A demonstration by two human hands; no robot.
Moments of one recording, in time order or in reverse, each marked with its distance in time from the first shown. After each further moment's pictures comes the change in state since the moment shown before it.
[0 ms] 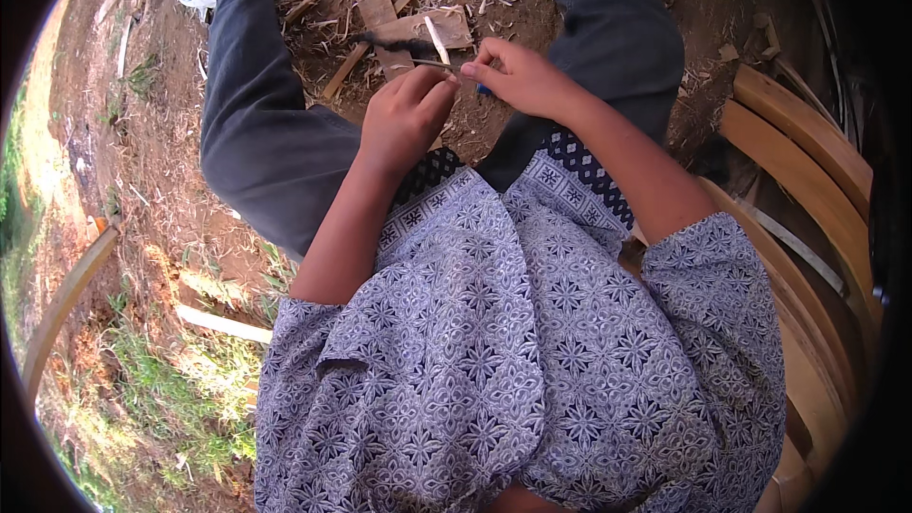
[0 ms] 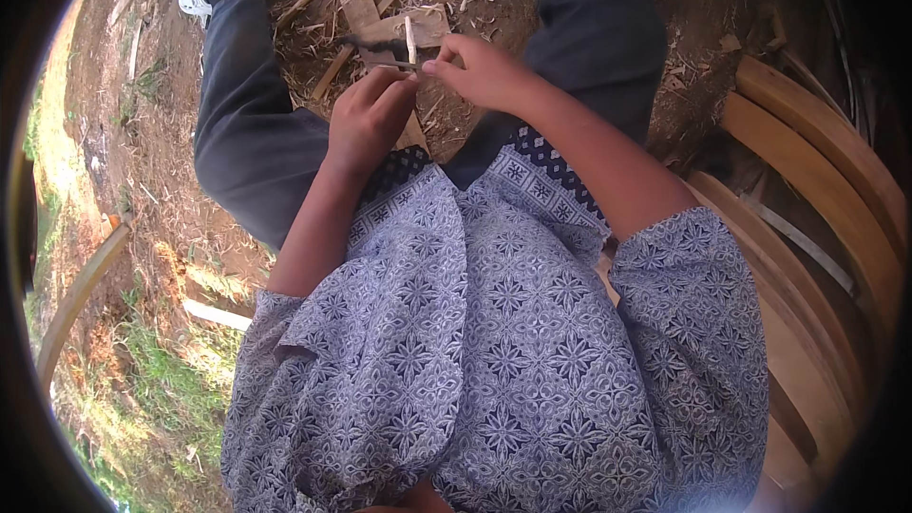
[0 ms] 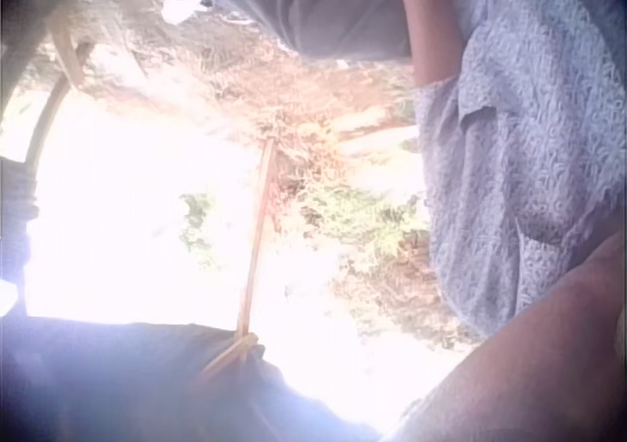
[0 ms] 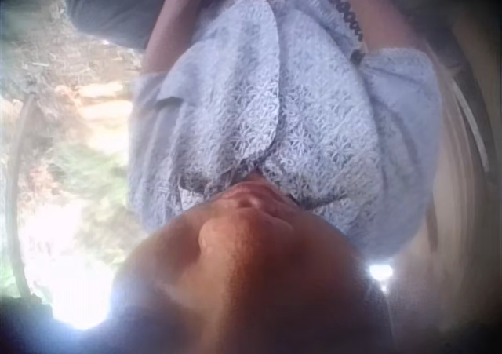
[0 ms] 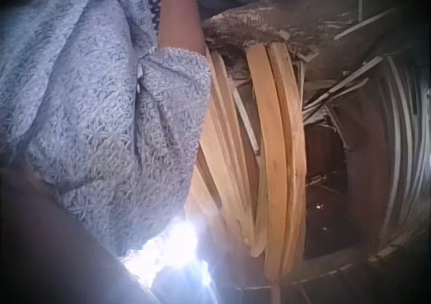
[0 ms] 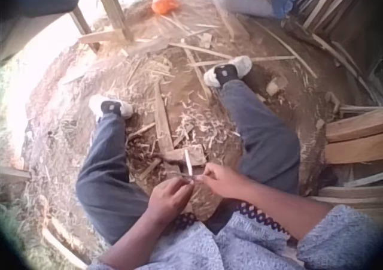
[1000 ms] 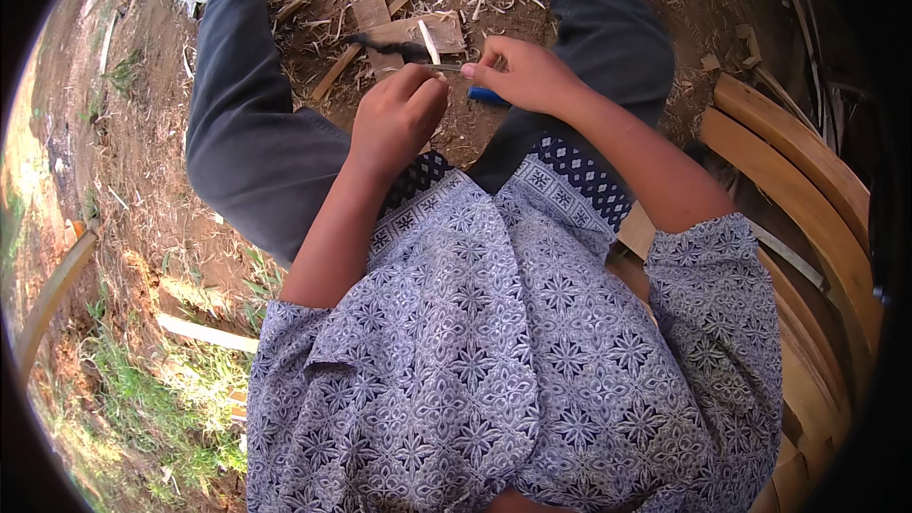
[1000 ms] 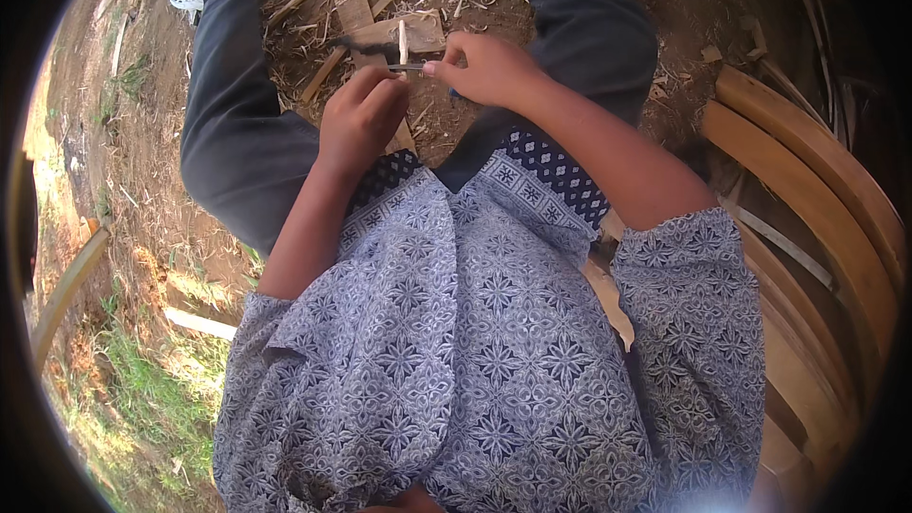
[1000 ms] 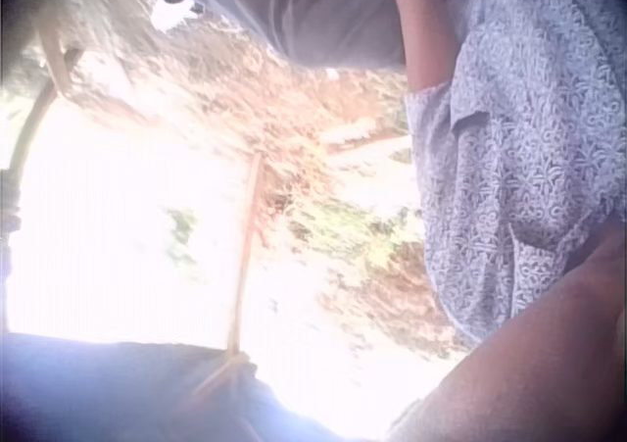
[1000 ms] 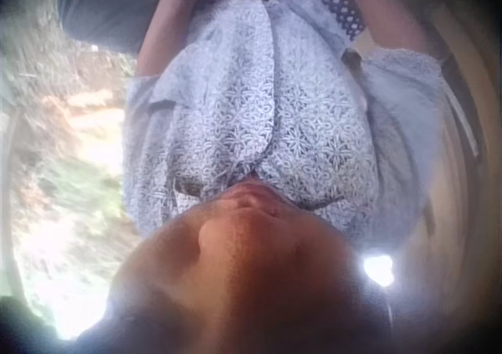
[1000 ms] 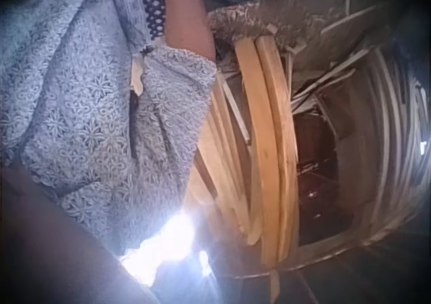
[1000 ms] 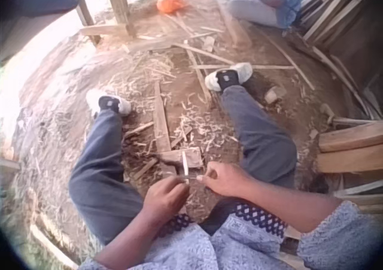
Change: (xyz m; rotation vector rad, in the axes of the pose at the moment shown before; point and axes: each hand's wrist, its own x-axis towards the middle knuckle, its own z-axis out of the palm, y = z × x) left_hand 0.012 0.011 0.009 -0.090 0.079 -0.064; right_hand -0.009 -0.015 -0.038 -0.388 0.067 0.098
